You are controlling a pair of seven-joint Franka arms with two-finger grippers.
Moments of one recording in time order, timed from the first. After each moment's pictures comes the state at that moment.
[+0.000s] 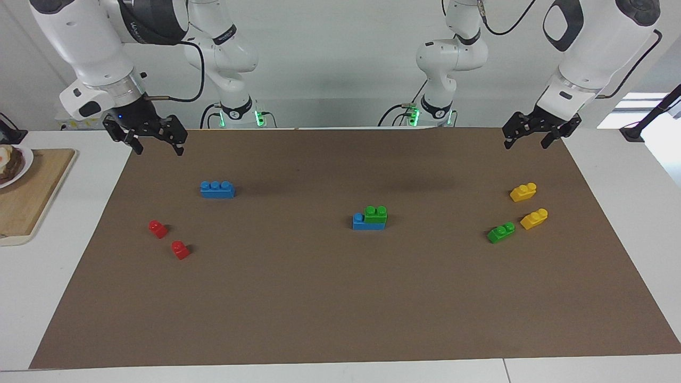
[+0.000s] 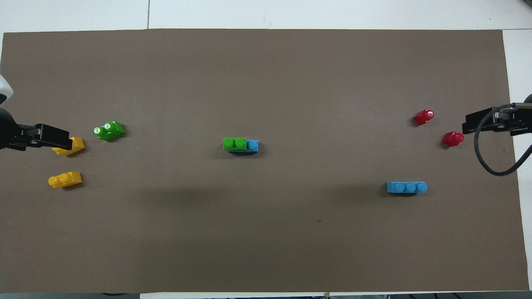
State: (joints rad) left arm 0.00 -0.07 -0.02 -1.73 -0.01 1.61 0.04; right arm -0.18 -0.04 0.13 -1.68 0.01 1.63 0.02
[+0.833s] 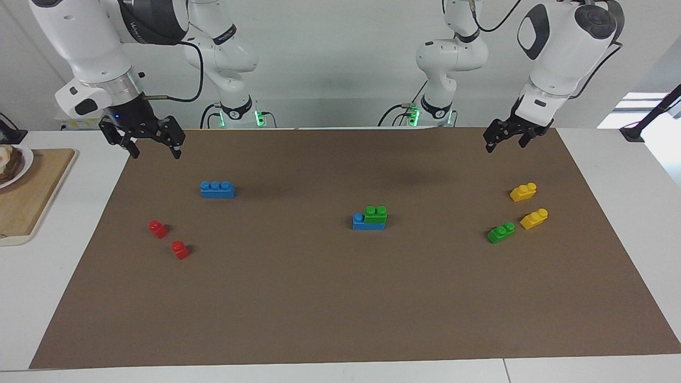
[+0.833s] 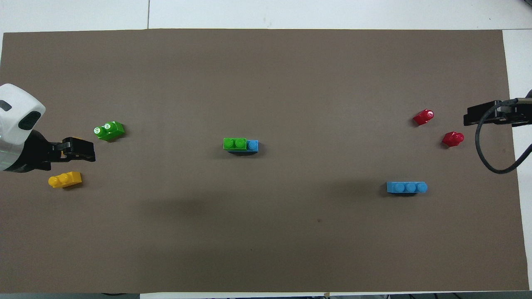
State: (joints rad) left arm -0.06 -0.16 -0.05 -1.91 -0.01 1.69 -0.27; right arm -0.18 -0.04 0.13 -1.68 0.01 1.69 0.01
